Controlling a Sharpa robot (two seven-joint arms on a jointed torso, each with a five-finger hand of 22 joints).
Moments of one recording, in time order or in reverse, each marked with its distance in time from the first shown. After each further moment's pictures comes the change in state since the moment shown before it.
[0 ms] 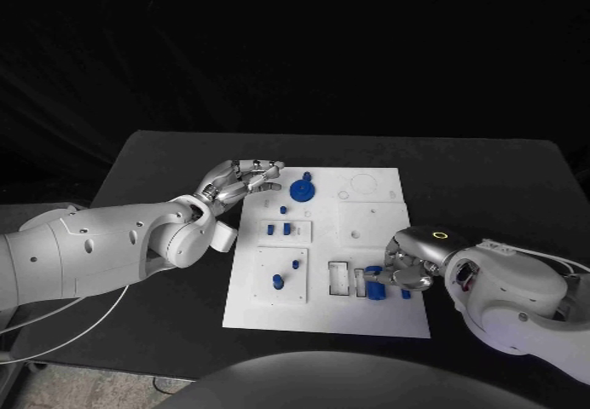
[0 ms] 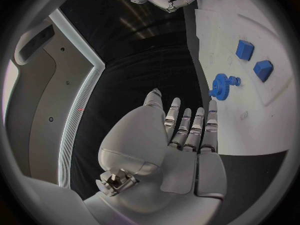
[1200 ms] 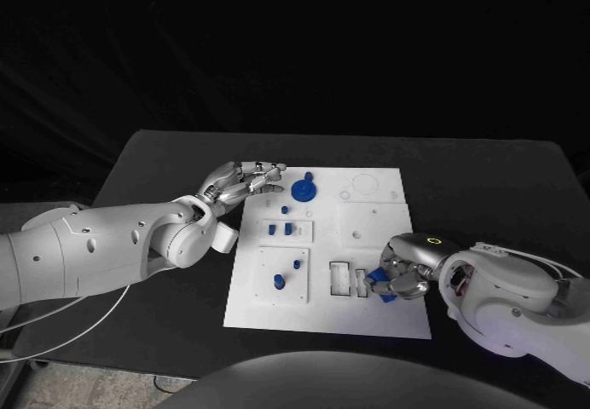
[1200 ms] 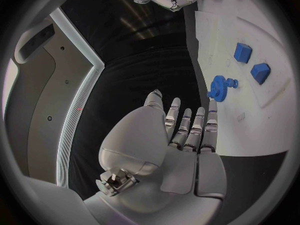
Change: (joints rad) left arm -0.003 0.000 0.000 -0.002 0.000 0.014 -0.011; left_hand 0.004 0.012 0.000 0.000 0.023 0.000 0.000 0.000 -0.001 -0.004 0.004 0.000 -0.001 0.001 0.013 0.014 0.000 0.000 0.000 0.000 0.000 -0.003; right arm -0.016 0.022 0.003 -0.014 0.126 -0.013 0.029; right_hand 0.192 -0.055 0.045 0.015 0.647 -0.008 0.014 -0.083 0.027 -0.004 0.003 0.000 0.000 0.002 -0.004 -0.012 0.000 0.000 -0.004 -0.004 0.001 0.000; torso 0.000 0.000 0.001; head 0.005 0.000
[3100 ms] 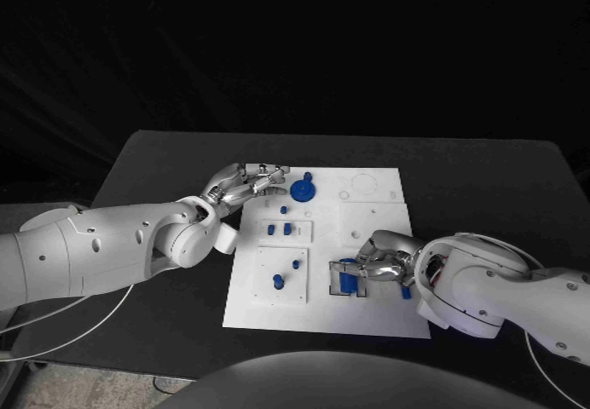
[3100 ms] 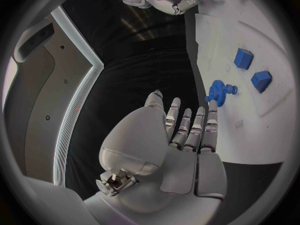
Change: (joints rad) left arm -0.001 0.019 0.000 -0.011 0.000 0.015 -0.019; left_hand 0.008 0.008 0.000 0.000 0.007 0.000 0.000 0.004 0.000 0.000 0.000 0.000 0.000 0.004 0.003 0.006 0.001 0.000 0.000 0.000 0.000 -0.002; right arm 0.043 0.113 0.000 -0.044 0.409 -0.071 -0.049; right_hand -0.240 0.129 0.006 -0.026 -0.613 -0.047 0.017 -0.086 0.010 0.003 0.018 0.000 0.000 -0.002 0.019 -0.074 0.000 0.000 0.000 0.022 -0.115 0.000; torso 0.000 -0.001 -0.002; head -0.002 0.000
